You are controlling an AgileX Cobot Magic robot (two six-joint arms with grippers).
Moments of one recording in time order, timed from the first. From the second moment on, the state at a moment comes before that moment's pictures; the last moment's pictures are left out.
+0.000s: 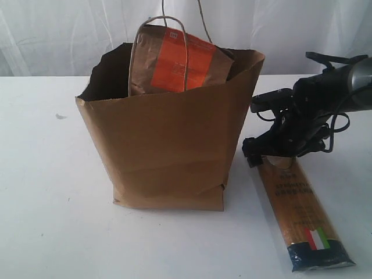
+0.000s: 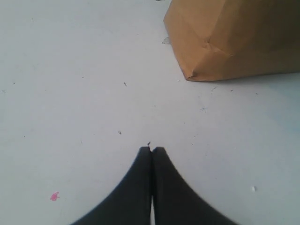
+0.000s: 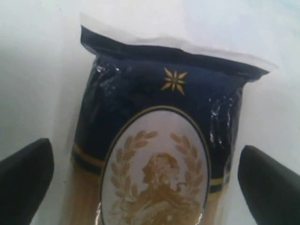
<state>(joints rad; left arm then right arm) -0.37 0.07 0.03 -0.15 0.44 0.00 0.26 1.97 -1.18 -0.11 0.49 0.06</state>
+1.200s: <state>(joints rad) -0.37 0.07 0.03 -0.15 0.44 0.00 0.25 1.67 -1.19 -0.09 0.65 0.03</state>
